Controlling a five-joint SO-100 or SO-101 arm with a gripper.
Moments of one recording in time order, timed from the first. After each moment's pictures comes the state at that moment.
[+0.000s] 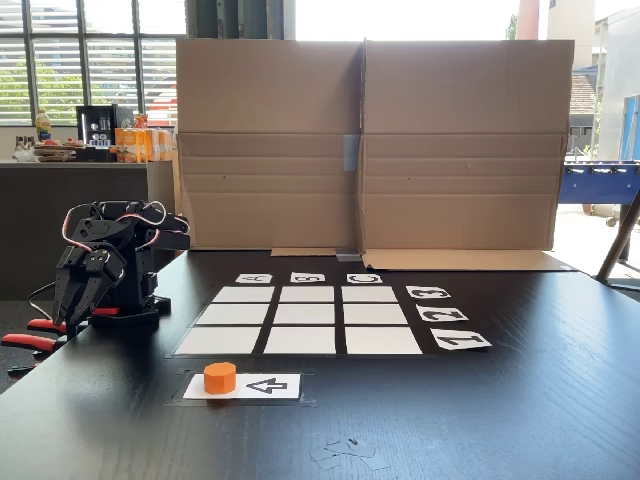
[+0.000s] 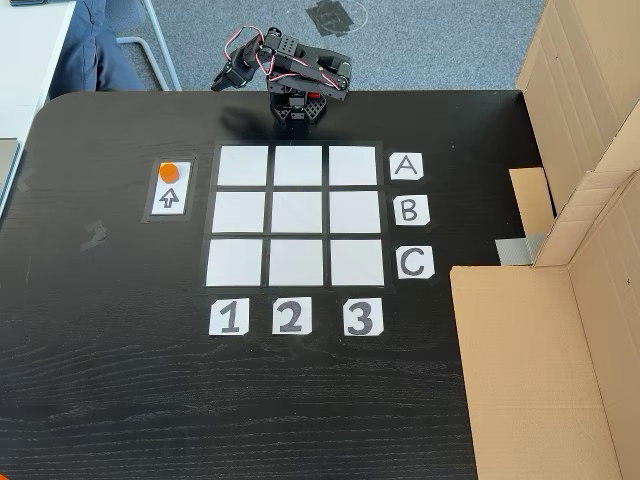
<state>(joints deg) 99.8 190.1 175.1 65.0 -3.0</state>
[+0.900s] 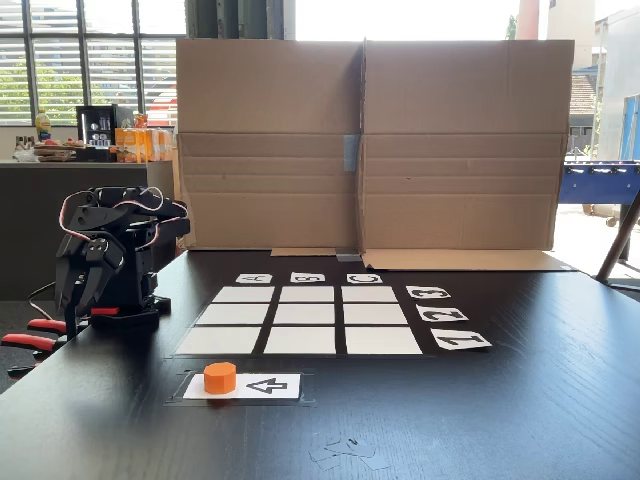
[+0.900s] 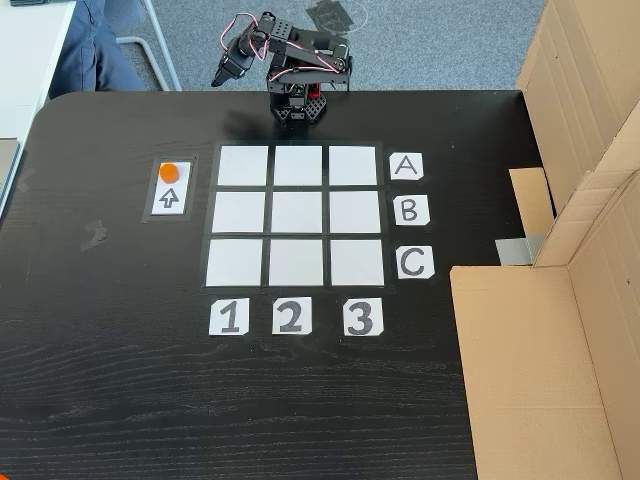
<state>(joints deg) 99.8 168.0 155.9 69.4 -3.2</state>
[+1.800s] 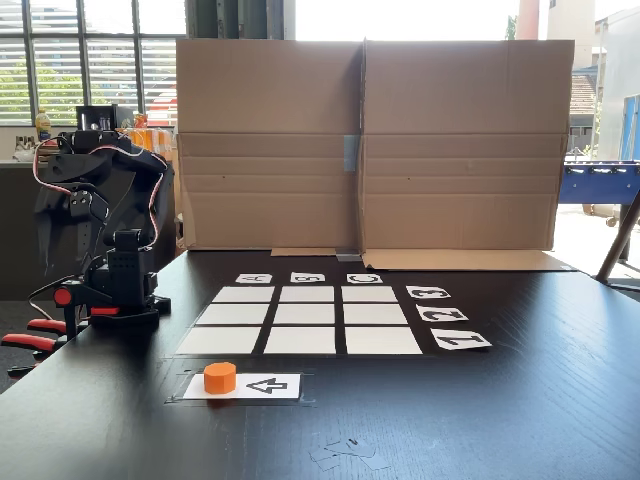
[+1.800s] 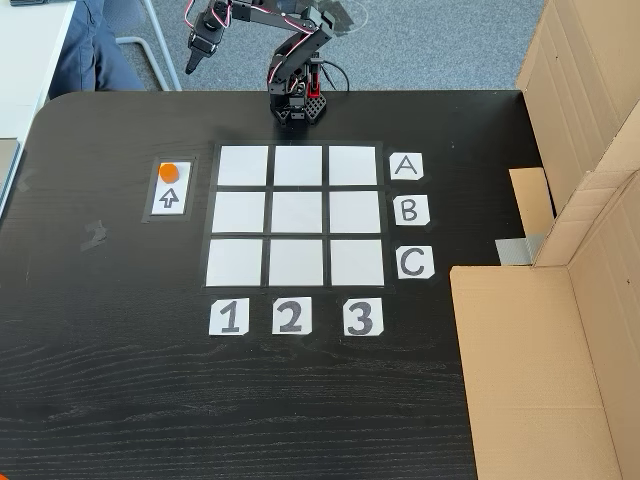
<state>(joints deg) 92.9 126.6 115.8 77.4 -3.2</state>
